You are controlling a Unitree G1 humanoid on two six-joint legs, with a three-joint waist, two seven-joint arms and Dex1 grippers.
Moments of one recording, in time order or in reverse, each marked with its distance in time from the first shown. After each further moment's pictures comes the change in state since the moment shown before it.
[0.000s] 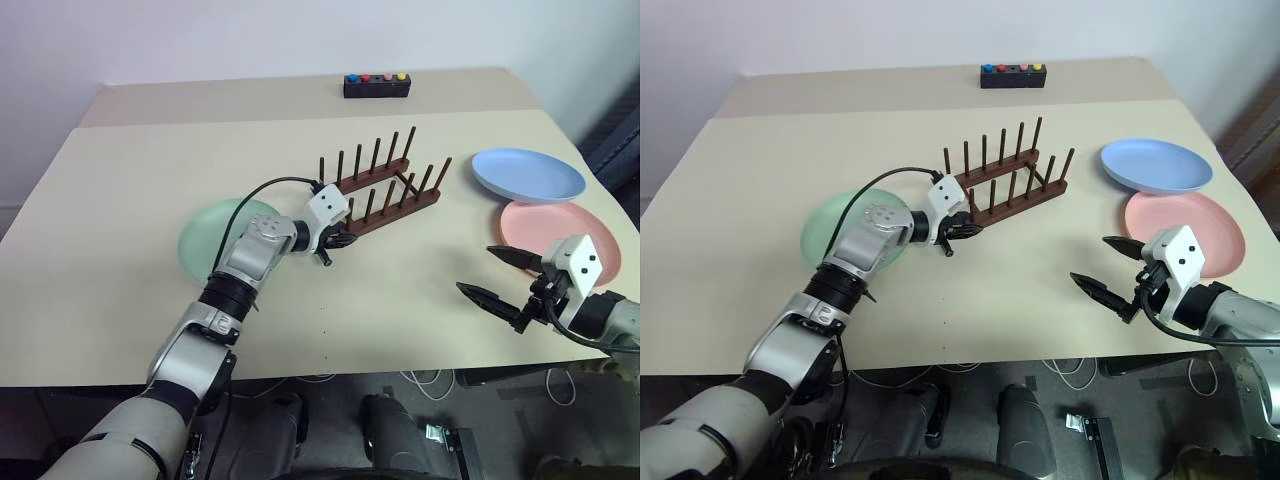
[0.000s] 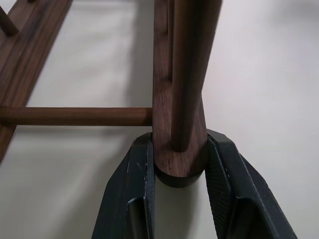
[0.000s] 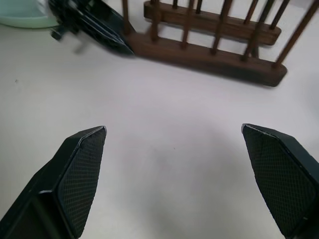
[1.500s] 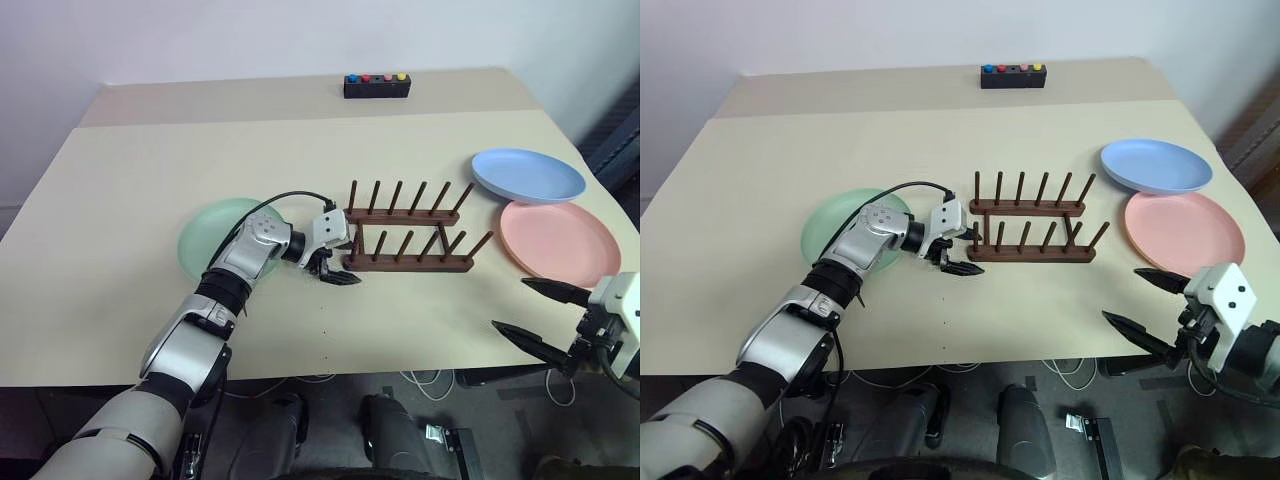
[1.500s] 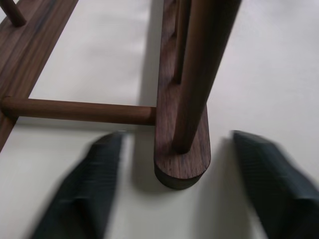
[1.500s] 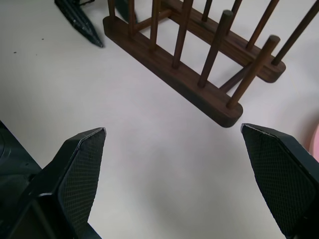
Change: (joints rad) left arm -0.050 0.011 -0.059 0.212 0.042 -0.283 -0.319; right arm 0.272 -0.013 -0.226 -0.093 0.019 -0.046 0.127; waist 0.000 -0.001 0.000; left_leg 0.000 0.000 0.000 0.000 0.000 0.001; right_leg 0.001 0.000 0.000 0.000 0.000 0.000
